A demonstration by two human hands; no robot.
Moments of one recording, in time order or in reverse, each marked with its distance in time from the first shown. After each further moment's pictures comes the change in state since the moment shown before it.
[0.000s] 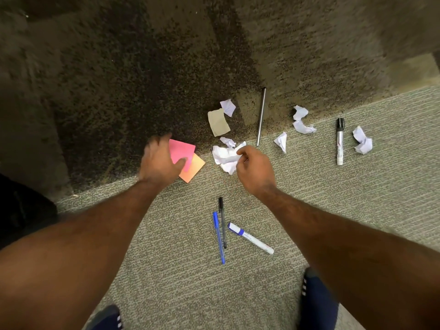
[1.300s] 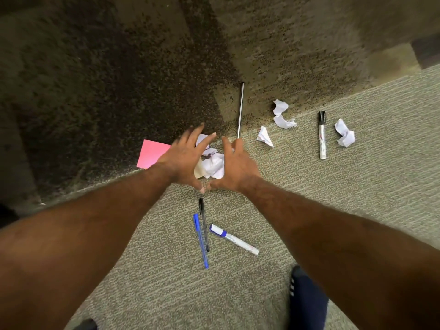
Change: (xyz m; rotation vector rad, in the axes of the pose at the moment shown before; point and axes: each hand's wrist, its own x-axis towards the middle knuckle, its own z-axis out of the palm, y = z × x) left_hand 0.017 0.077 0.040 0.449 -0.364 0.578; right_hand 0.014 0.020 -0.004 -0.378 -0.310 -0.047
